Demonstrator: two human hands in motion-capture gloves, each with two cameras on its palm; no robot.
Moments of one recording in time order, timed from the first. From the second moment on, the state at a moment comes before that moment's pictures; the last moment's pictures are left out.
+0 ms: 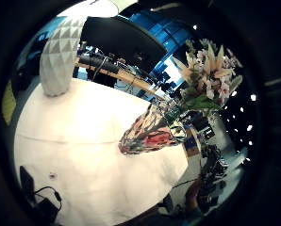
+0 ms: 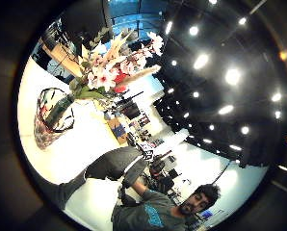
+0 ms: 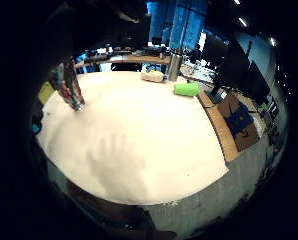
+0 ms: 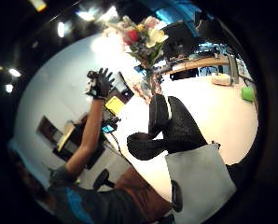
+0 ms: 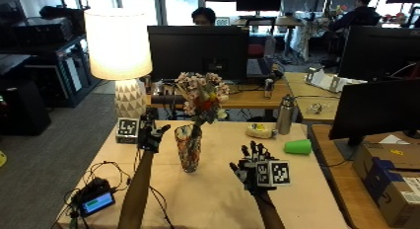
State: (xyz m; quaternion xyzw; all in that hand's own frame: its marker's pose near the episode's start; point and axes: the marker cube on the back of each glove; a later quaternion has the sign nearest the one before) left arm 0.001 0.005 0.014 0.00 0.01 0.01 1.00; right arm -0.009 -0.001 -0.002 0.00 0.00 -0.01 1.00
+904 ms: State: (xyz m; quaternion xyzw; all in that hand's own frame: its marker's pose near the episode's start) left arm 0.018 0.015 0.028 -0.02 0.02 0.00 1.00; right arm -0.008 0.000 -0.013 0.01 0.01 0.00 1.00
